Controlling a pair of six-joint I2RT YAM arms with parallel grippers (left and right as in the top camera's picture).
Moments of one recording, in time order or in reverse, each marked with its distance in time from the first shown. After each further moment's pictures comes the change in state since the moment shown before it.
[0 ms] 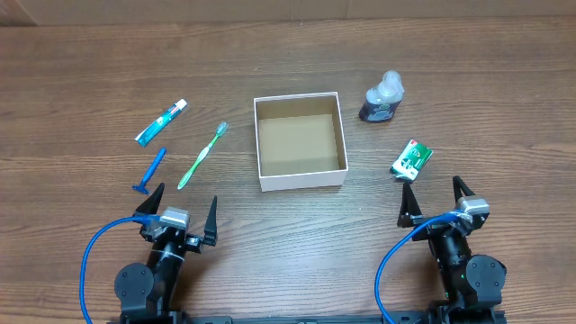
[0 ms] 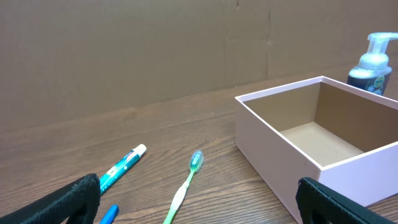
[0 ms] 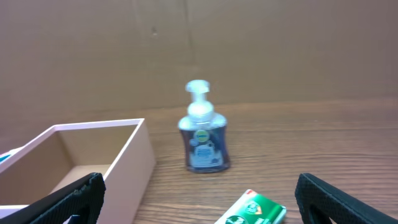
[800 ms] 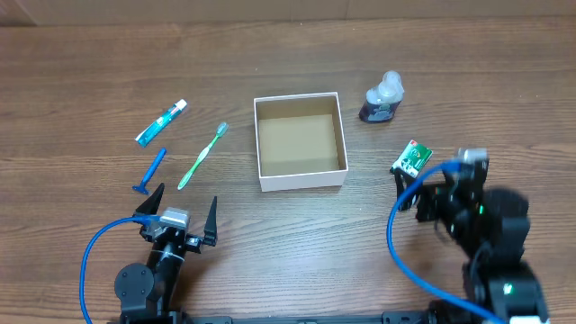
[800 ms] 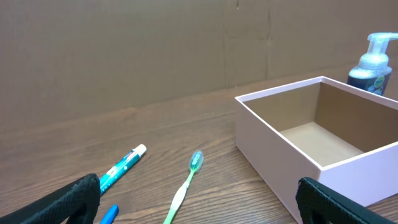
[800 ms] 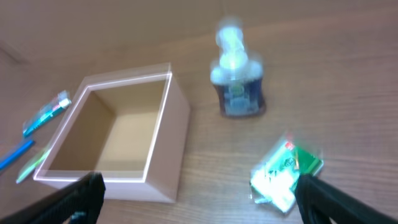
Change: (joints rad) left arm 0.000 0.000 0.000 -0.001 0.000 0.000; right arm 0.000 0.678 0.648 -0.499 -0.169 0.056
